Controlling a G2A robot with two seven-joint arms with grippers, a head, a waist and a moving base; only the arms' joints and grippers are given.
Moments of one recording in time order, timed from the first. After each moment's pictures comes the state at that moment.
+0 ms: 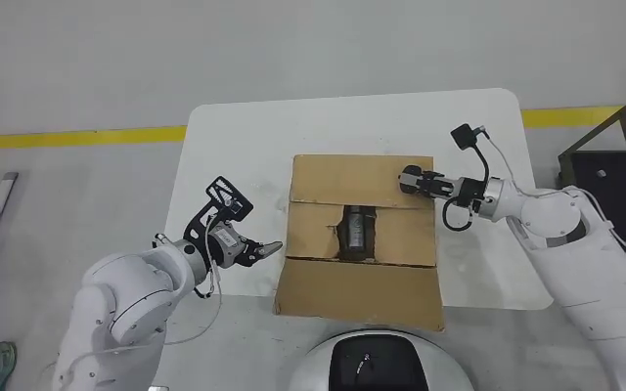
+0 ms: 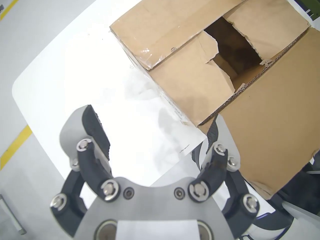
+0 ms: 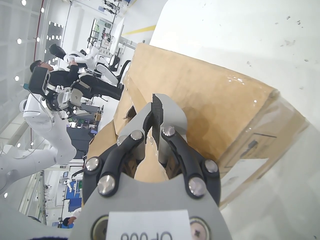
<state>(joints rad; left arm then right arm) 1.11 -0.92 -1.47 -2.11 0.78 -0.44 -1.09 -0.93 -1.11 1.32 -1.43 -0.02 -0.29 0.87</state>
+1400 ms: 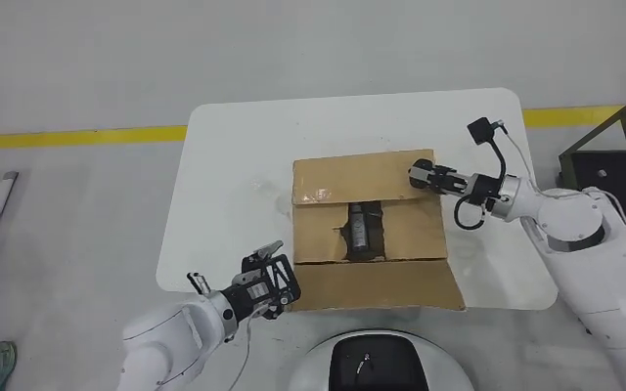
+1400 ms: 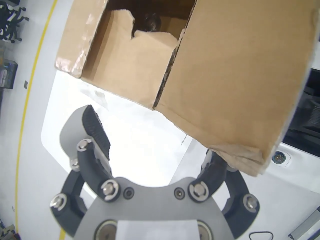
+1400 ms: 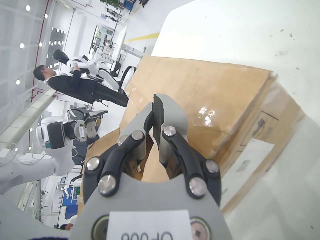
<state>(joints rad) 1.39 -0.89 -1.42 -2.28 1.31 -0.78 -0.68 -0.97 -1.08 1.39 -1.54 -0.01 -0.27 0.86</state>
